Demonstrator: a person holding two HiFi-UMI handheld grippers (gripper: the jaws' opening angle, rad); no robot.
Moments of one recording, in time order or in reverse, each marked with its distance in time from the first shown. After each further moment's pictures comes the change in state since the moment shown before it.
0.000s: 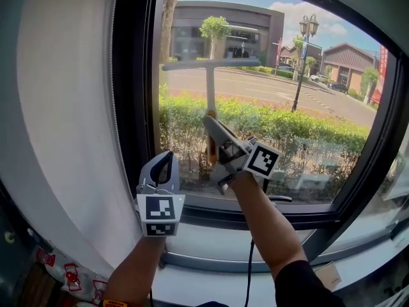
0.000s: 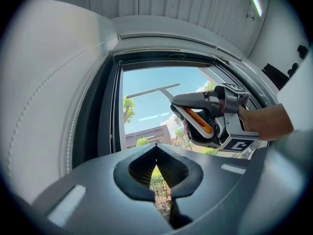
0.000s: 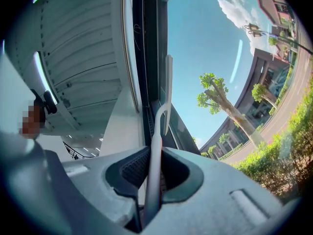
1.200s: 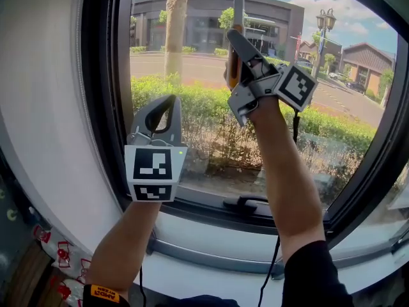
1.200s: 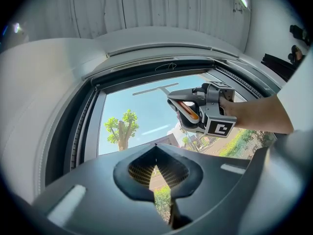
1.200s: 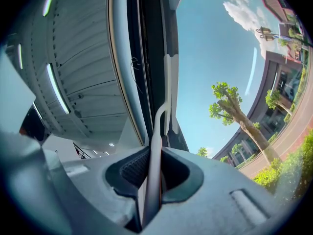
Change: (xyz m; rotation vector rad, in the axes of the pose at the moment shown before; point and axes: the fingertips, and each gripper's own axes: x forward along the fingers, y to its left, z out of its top) left arm 0.053 -0.039 0.131 0.092 -0.147 0.079; right arm 0.025 0.026 0.193 -0.063 -0.090 0.151
